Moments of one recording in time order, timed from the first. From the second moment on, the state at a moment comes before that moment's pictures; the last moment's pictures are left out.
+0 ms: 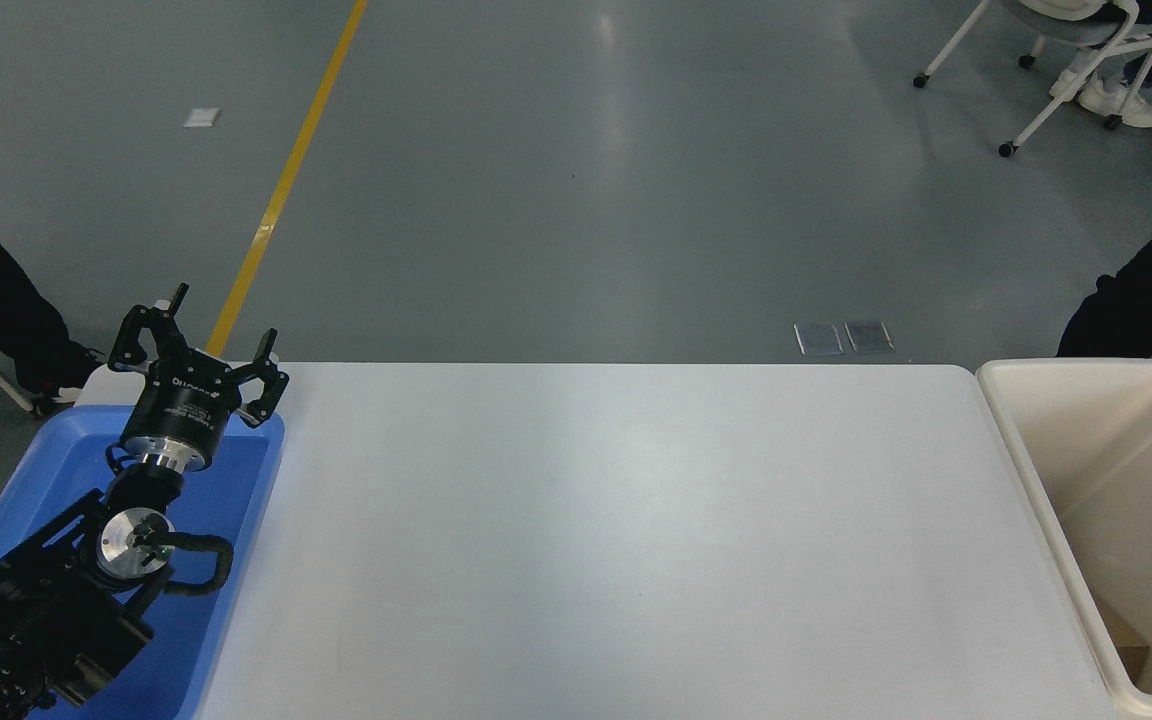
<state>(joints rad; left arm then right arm) -0.57 0.28 -0.89 -0.47 -0.07 -0.58 -0.41 0.84 -0.52 -0.66 0.19 0.10 -0.25 -0.19</state>
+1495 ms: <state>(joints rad) -0.57 0.28 -0.89 -0.47 -0.07 -0.59 -0.41 0.89 -0.35 -0.53 0.20 0.14 -0.29 -0.19</state>
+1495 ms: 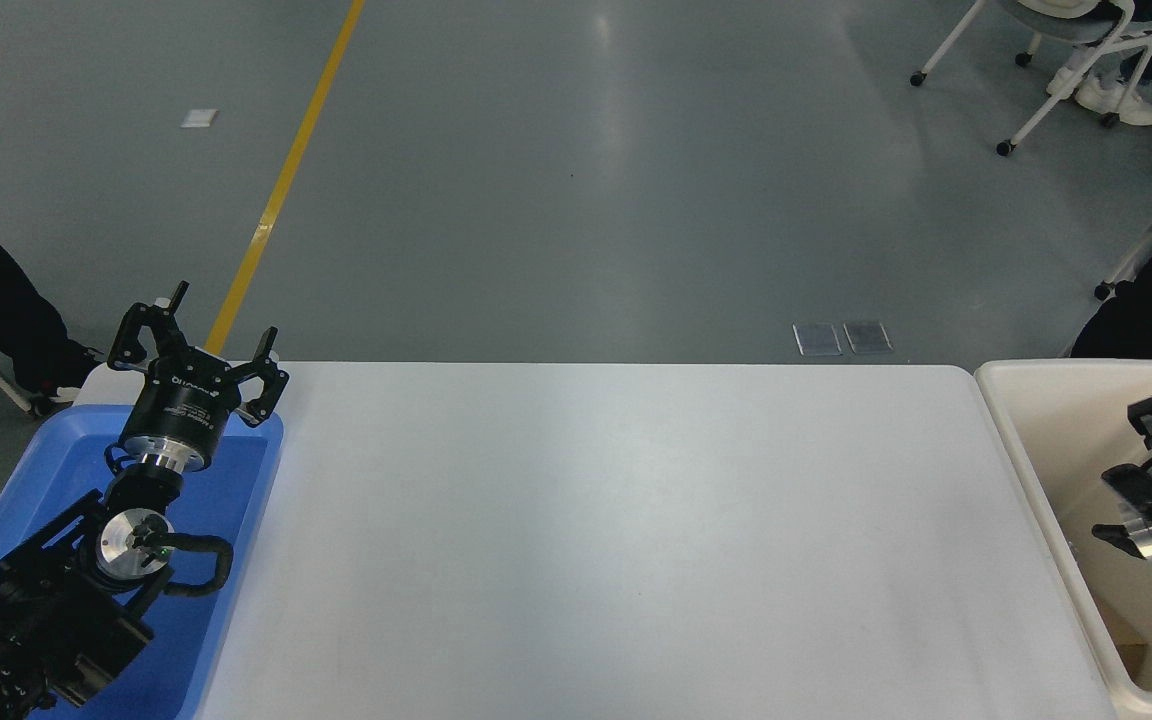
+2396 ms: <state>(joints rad) -0.57 0.28 -0.89 -0.47 -0.07 -0.58 -0.41 1.31 -0.39 -0.47 0.49 0.11 -0.25 -0.16</state>
